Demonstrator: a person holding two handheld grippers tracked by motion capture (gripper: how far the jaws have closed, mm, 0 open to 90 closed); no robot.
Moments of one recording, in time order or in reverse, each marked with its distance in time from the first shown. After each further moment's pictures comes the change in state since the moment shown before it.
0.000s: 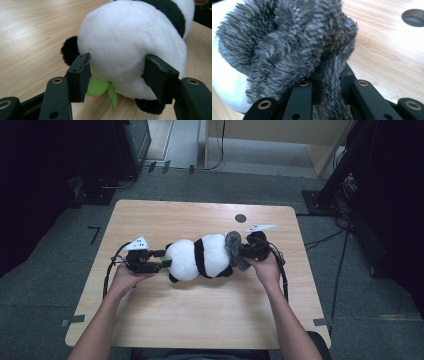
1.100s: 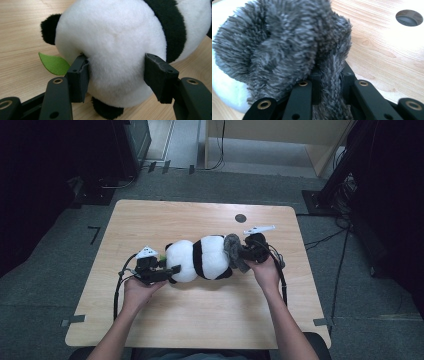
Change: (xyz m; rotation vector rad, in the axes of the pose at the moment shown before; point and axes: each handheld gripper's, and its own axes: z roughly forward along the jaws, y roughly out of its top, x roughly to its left) left arm -0.060 0.001 0.009 0.024 0.188 -0.241; right arm 0.017 0.000 -0.009 0.008 -0.068 -0.011
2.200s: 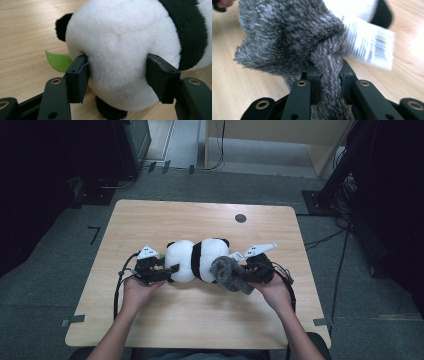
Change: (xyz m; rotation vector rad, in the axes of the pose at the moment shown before) left arm 0.004 0.000 0.002 0.001 0.071 0.048; right arm 0.035 -0.036 -0.042 0.063 0.138 -0.196
